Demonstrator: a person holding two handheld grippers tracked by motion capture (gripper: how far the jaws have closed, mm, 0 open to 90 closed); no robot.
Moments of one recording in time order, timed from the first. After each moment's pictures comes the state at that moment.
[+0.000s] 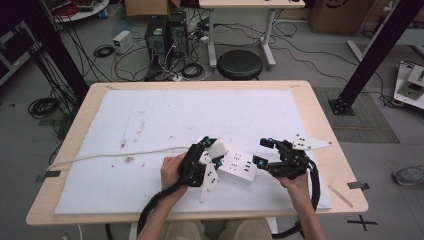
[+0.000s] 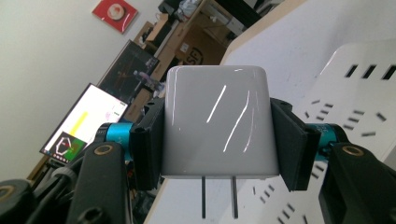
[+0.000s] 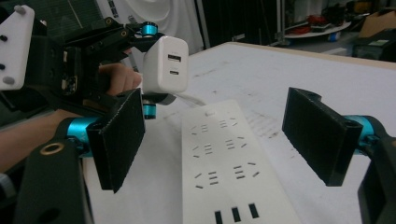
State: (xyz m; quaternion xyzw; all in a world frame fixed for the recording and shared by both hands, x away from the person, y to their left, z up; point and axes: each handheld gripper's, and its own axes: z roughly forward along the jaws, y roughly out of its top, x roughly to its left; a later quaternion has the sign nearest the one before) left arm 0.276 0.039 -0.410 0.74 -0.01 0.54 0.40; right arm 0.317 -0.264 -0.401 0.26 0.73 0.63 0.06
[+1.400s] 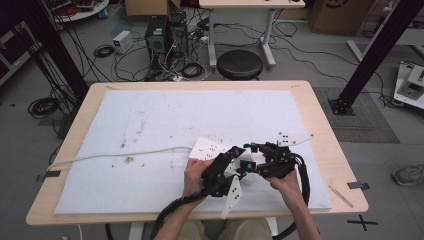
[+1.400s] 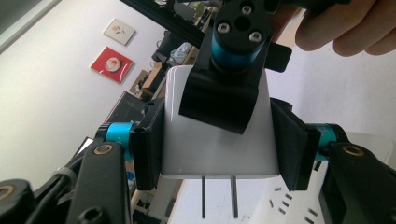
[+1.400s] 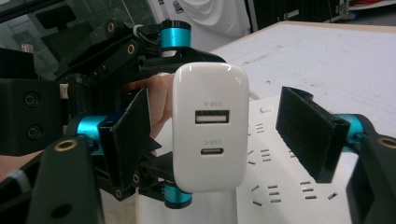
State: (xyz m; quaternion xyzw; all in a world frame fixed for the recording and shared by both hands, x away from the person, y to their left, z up) left arm 0.259 -0.013 -0.415 0.71 -0.10 0.54 0.44; right arm 0.326 -0.234 -0.400 0.21 0.75 0.62 -0.04
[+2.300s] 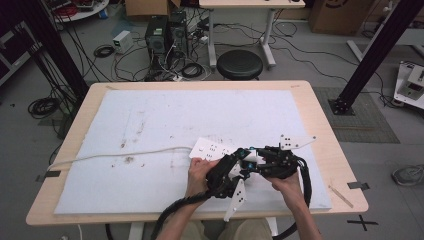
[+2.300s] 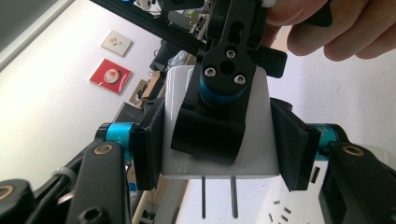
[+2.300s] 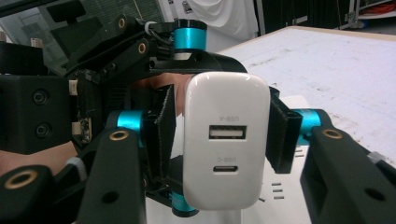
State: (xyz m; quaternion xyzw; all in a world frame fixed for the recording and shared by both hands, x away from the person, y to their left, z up) left arm 0.258 -0.021 -0.416 0.71 -0.12 0.54 0.43; right arm 0.322 -0.238 -0.402 0.18 0.75 0.63 -0.03
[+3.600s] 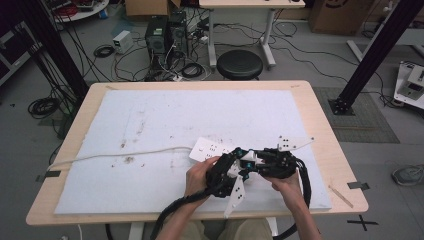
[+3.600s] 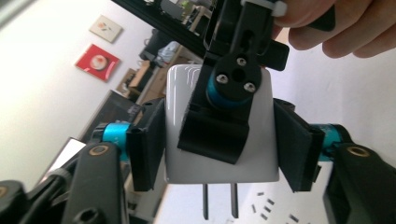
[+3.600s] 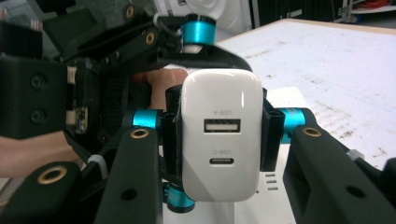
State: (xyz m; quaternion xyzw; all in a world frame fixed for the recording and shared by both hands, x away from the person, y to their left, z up) left arm 0.263 -0.019 -0.418 0.73 -0.09 0.51 0.44; right arm 0.322 -0.236 -0.406 0.19 0.77 0.61 -0.02
